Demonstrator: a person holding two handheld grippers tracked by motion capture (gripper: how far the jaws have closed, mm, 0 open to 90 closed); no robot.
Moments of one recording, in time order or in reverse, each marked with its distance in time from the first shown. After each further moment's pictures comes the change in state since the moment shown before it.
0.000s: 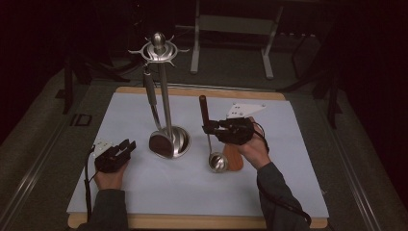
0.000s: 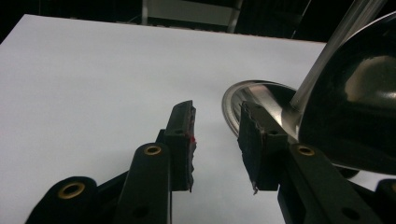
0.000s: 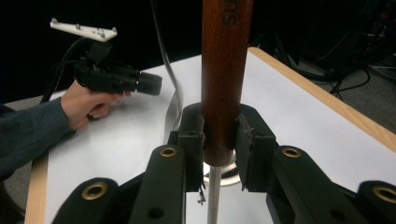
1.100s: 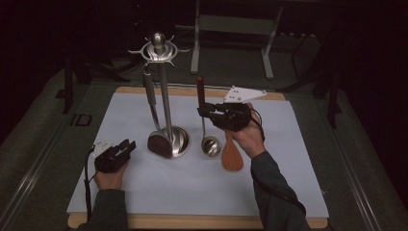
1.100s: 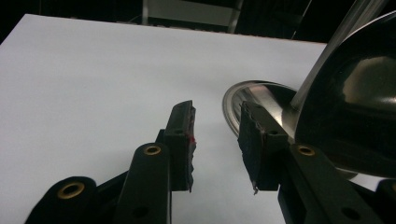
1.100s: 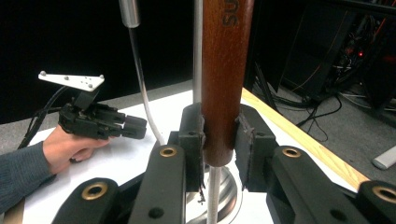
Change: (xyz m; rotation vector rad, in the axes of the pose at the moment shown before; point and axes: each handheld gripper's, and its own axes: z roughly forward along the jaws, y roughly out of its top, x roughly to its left) left arm 0.000 0.000 0.000 -0.002 0.002 -0.004; right arm 0.001 0.044 -0.001 -0.094 -0.070 -0.032
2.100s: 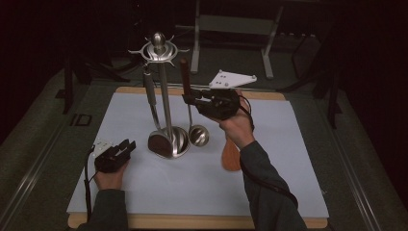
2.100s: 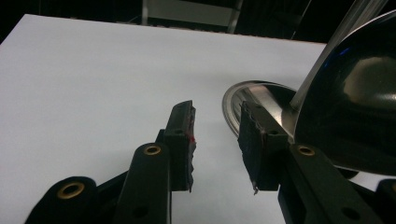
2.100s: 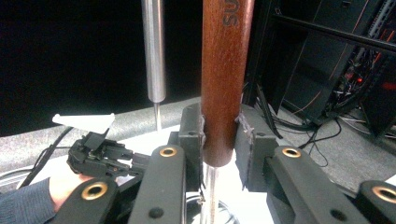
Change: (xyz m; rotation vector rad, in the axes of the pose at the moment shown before) left arm 0.000 0.000 0.000 -0.001 -0.001 0.000; right arm 0.020 0.051 0.014 -0.055 0.003 -0.043
